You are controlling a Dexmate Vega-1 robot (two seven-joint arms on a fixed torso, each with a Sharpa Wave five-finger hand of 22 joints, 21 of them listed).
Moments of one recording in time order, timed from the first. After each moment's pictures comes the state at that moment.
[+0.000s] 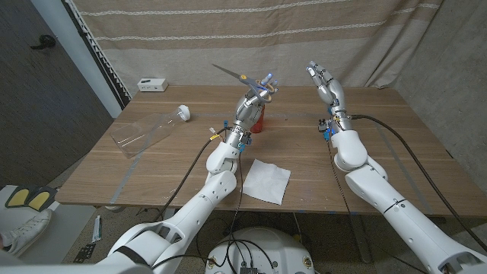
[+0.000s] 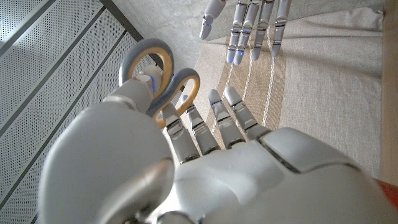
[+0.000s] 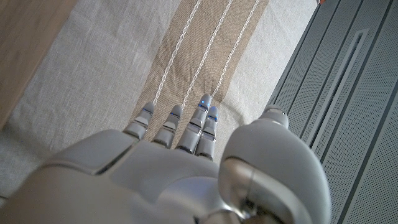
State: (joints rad) left arm 0.77 0.04 0.47 -1.09 -0.90 -0.71 -0.66; left_hand 0.86 -0.15 0.73 -0.11 0.20 1.00 -0.22 0.23 0.19 0.59 -0.22 0.22 0.22 0.46 -0.05 0.24 0.32 0.06 -0.04 1.05 0.19; right arm -1.00 -0.50 -0.34 -1.71 0.18 0.37 -0.36; right_hand 0.66 0.12 -0.26 0.02 0.51 0.36 -0.16 0.23 0.20 0.51 -0.21 0.27 0.20 0.18 -0.04 0.20 0.24 0.04 0.12 0.21 0.19
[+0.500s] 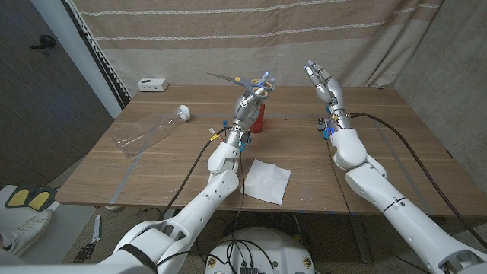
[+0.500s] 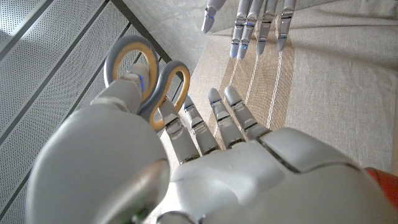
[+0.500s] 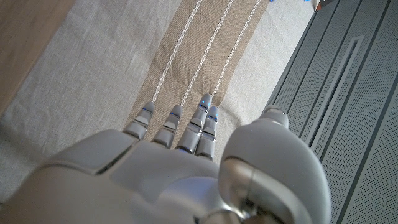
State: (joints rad) left arm 0.76 0.01 0.45 -1.05 -0.92 -0.75 -0.69; left_hand 0.87 -0.15 0.72 -0.15 0.21 1.07 -0.22 0.23 0.18 0.63 -0.22 0.22 0.22 0.48 -0.05 0.24 0.31 0.08 -0.03 1.03 0.19; right arm -0.99 -0.51 -0.35 -1.72 0.17 0.36 -0.35; right_hand 0.66 0.12 -0.26 0.02 0.51 0.36 -0.16 0.23 0.20 0.52 -0.21 0.27 0.20 0.18 -0.04 0.20 0.24 0.04 0.12 0.21 0.19
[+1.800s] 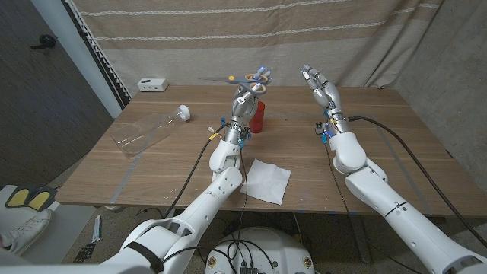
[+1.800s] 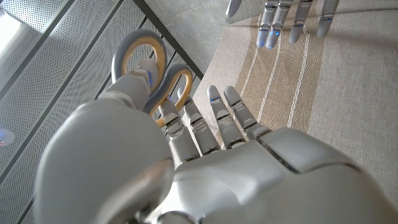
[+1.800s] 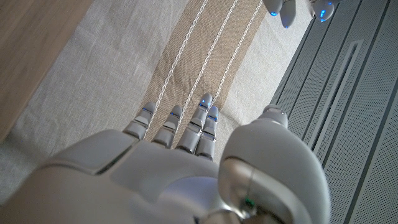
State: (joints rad) left arm 0.75 -0.03 0.42 -1.04 -0.97 -0.79 -0.75; left_hand 0.93 -0.12 0.77 -0.16 0.19 1.01 -0.22 0.21 0.19 0.75 -0.21 0.25 0.25 0.52 -0.05 0.25 0.31 0.08 -0.03 1.00 0.19; right arm -1.02 -0.52 -0.35 -1.75 0.18 0.34 -0.35; right_hand 0.66 0.13 -0.26 0.02 0.51 0.36 -0.16 0.23 0.20 0.52 -0.21 0.27 0.20 0.18 -0.04 0.20 0.23 0.04 0.12 0.21 0.19
